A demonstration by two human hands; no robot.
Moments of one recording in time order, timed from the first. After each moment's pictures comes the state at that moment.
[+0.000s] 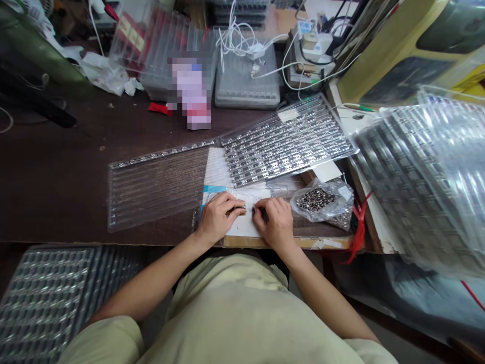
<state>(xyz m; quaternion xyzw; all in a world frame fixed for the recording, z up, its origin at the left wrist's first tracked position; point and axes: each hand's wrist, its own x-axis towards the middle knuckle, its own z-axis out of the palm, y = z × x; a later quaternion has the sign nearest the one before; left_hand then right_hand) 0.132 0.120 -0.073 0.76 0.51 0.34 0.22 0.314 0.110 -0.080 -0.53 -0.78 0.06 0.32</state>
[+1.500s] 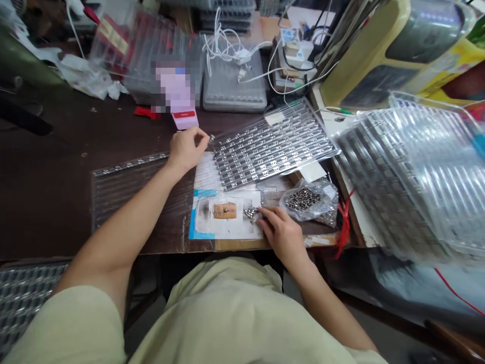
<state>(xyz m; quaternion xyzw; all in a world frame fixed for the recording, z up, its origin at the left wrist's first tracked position) 0.089 0.279 -0.037 0.70 0.61 0.33 0.15 0.343 0.087 -0.063 -0.59 -0.76 0.14 0.23</state>
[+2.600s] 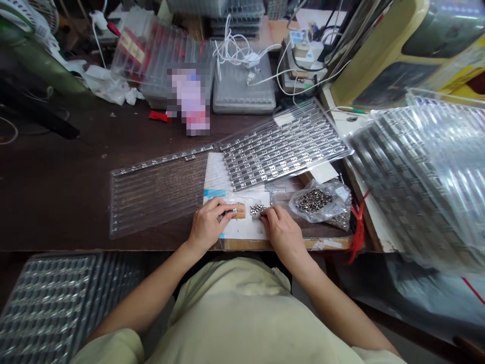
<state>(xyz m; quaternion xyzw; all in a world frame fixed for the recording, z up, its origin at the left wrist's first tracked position) 0.115 0.112 -0.072 0.75 0.55 0.31 0.21 0.329 0.096 -0.076 -0.57 -0.81 0.03 0.14</state>
